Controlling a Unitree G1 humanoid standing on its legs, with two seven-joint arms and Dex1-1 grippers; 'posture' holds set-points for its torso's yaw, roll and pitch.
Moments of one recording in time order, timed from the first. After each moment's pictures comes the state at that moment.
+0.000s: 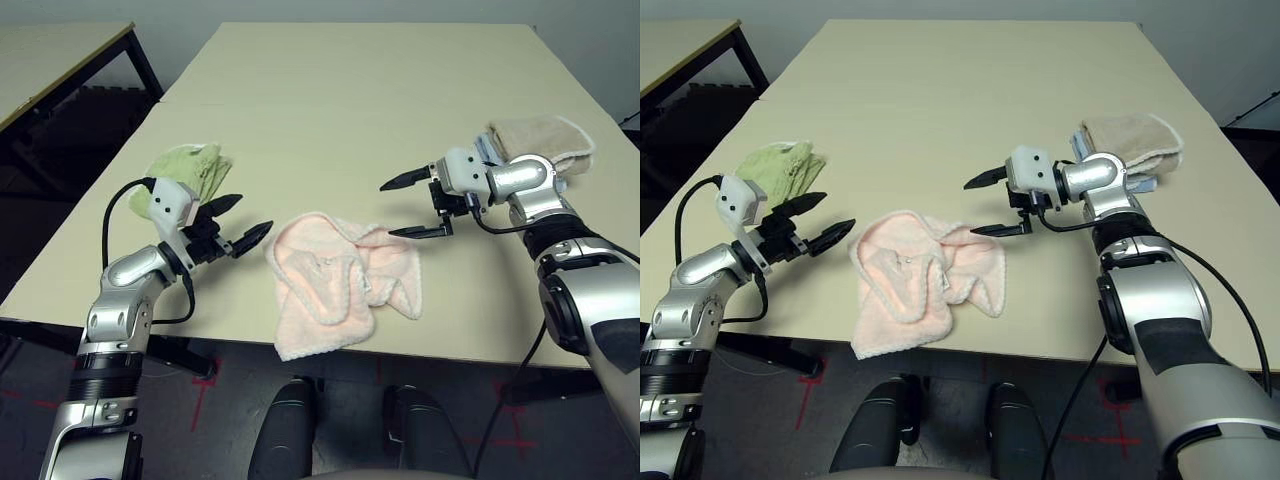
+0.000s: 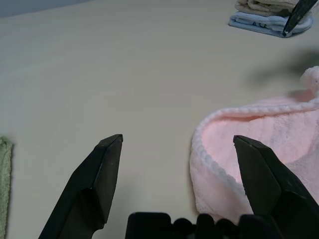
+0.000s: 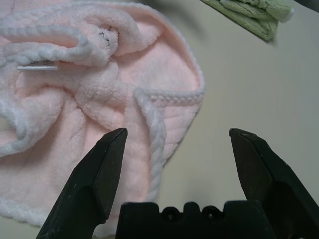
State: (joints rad) left arm -0.30 0.57 0.16 0.13 -0.36 0.16 -0.86; right arm -1.11 -0.41 0.10 1.23 -0.05 -0.71 1.52
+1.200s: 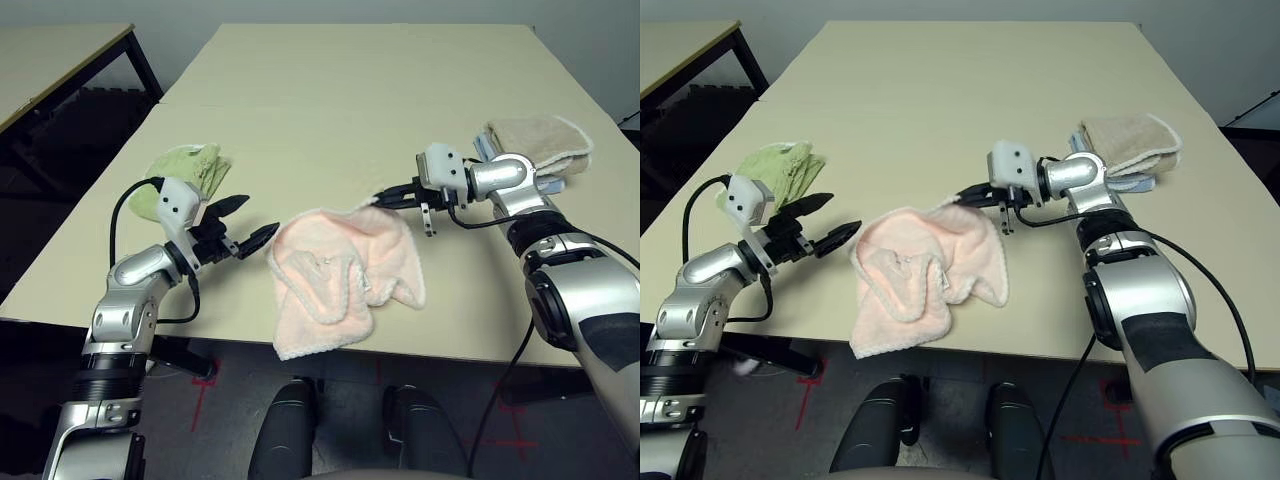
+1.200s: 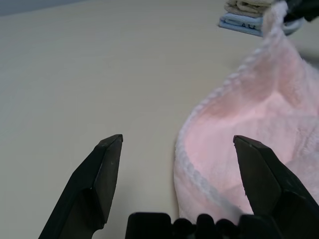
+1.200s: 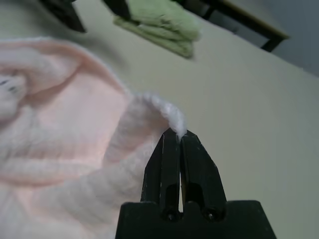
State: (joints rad) left arm -0.32 0.55 0.12 0.11 -0.35 0.18 -0.85; right arm -1.16 -0.37 -0.01 1.26 -0.02 -0.70 1.18
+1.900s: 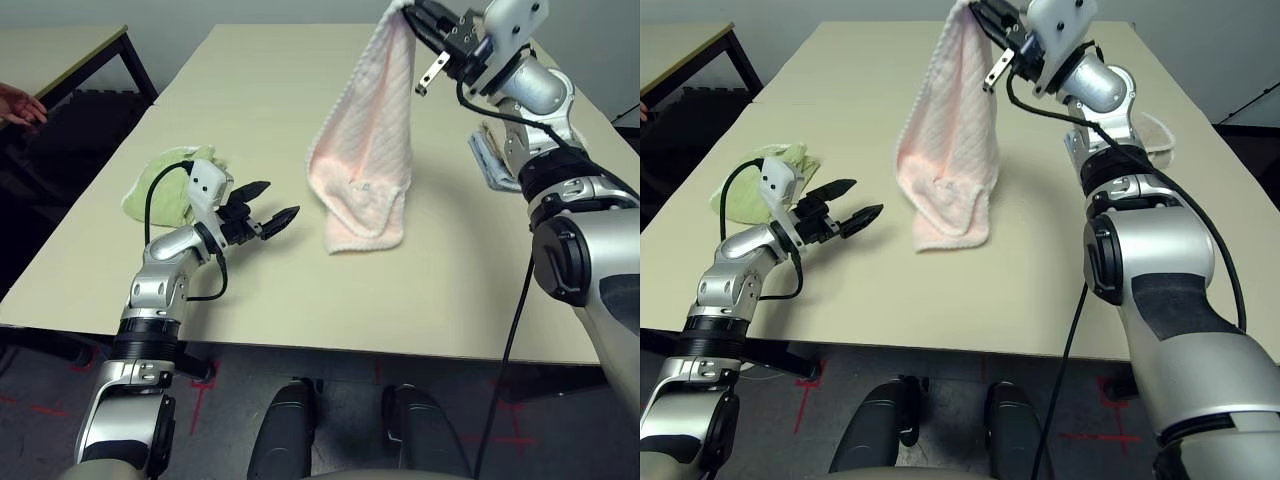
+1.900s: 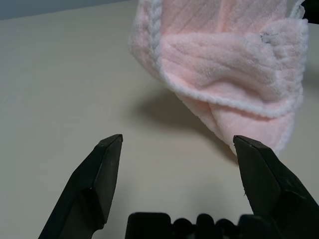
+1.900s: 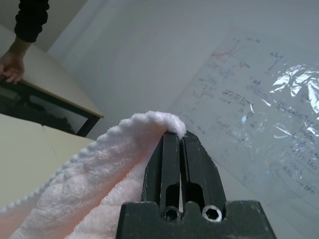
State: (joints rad) left arm -0.48 0.47 0.07 0.31 -0.31 0.13 -0.85; right arm -1.44 -0.37 -0.10 1.25 -0.01 -0.80 0.68
